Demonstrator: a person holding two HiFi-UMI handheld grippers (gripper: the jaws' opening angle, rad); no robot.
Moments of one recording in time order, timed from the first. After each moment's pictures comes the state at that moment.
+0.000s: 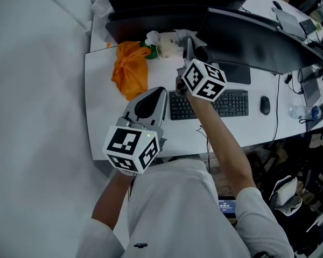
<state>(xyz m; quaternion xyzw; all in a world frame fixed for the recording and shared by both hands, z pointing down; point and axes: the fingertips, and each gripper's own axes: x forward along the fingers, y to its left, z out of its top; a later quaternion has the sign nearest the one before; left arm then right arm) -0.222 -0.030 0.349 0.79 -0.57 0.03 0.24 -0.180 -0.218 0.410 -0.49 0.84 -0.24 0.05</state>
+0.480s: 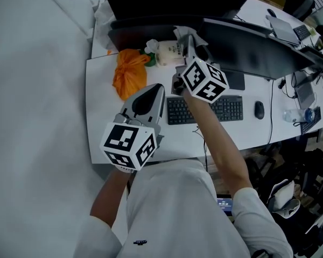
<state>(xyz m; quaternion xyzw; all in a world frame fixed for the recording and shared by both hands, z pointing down) -0.228 -0.037 0.314 0.79 -0.57 0.02 0.20 -0.176 -0.219 0.346 -0.50 0.83 -0.23 0.11</state>
